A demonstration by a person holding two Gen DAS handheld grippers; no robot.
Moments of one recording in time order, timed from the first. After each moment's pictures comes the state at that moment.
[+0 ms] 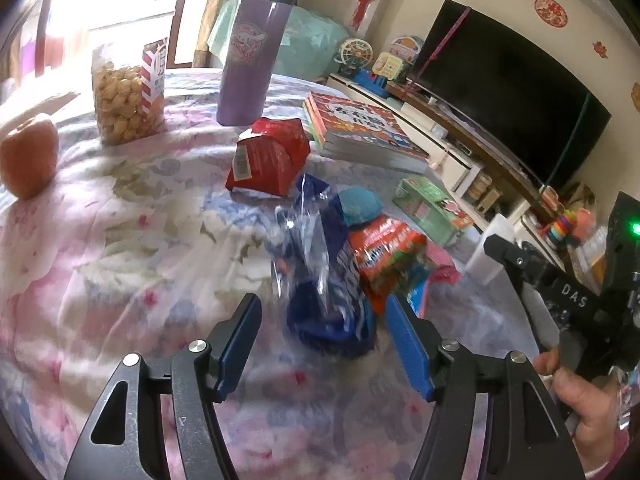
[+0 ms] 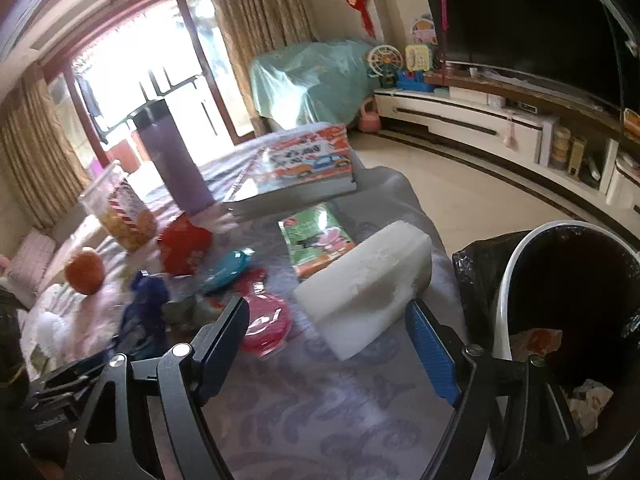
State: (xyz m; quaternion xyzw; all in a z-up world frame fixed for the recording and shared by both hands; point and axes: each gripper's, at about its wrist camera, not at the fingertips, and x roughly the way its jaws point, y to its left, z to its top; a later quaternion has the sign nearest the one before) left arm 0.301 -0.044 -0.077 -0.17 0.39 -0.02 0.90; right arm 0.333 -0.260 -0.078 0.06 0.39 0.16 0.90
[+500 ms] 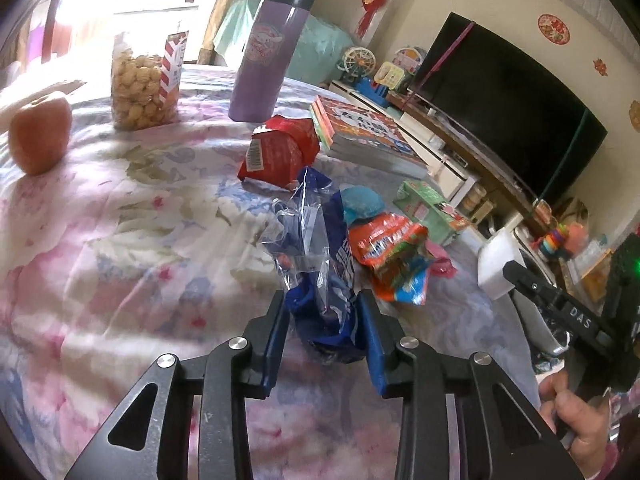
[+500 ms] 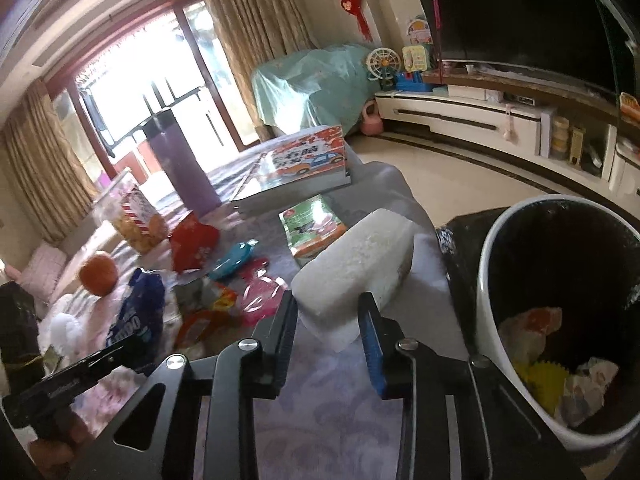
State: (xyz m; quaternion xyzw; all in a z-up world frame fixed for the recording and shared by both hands) left arm 0.282 -0.030 -0.087 -0.20 0.38 -0.03 0.90; right arm 0.303 -0.282 -0.073 0.09 0.38 0.18 0.90
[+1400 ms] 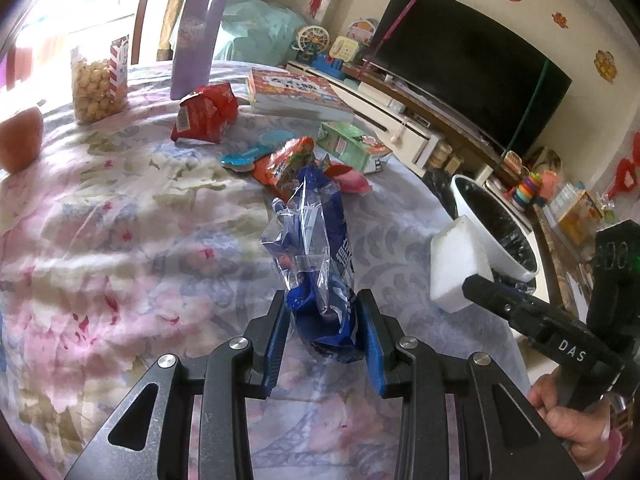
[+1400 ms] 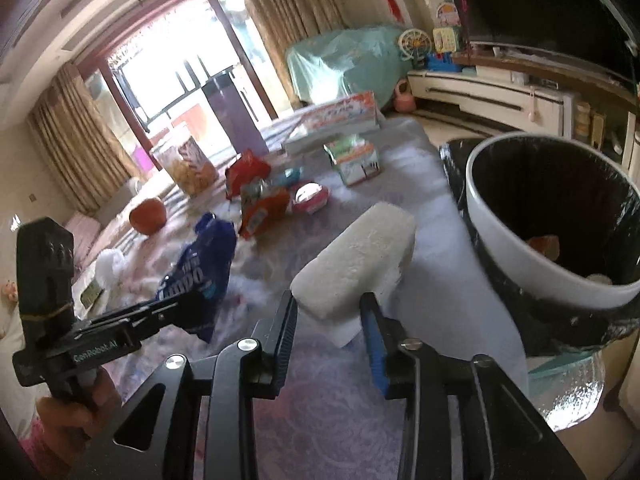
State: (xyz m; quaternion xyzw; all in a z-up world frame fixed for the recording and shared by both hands) left arm 0.233 -0.090 -0.076 -0.15 0.40 -0.08 0.90; right arm 0.226 -0.298 -0.082 0.09 0.41 0.24 0.87
